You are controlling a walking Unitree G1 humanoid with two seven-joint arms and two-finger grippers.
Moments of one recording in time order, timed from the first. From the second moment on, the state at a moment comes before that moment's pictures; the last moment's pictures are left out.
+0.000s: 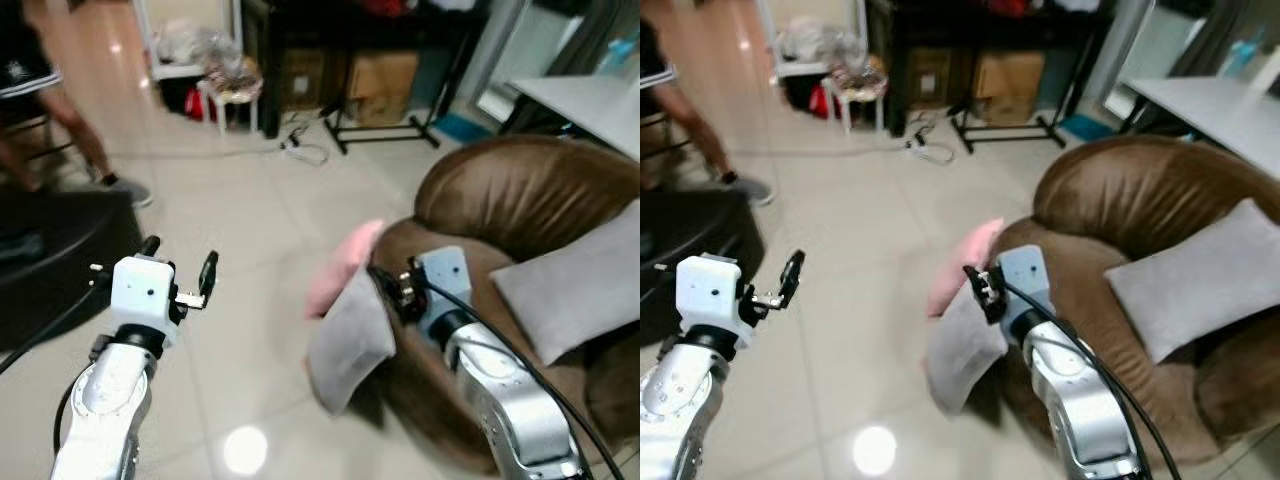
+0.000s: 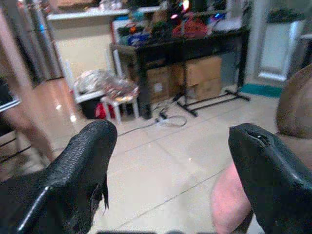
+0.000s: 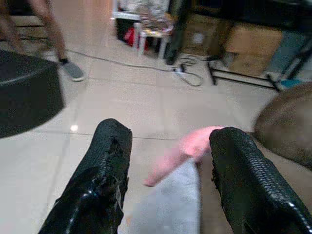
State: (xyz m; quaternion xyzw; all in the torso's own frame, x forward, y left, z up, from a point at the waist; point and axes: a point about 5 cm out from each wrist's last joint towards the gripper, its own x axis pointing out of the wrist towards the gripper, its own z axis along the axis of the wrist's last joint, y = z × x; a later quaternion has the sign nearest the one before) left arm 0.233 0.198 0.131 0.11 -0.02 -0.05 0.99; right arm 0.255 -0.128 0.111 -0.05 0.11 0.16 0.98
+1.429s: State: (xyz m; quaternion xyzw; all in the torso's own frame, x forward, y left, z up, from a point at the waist) left arm 0.234 0.197 0.129 0.11 -0.02 -0.05 0.99; right arm 0.259 -0.133 0.113 -0.03 0.11 0.14 0.98
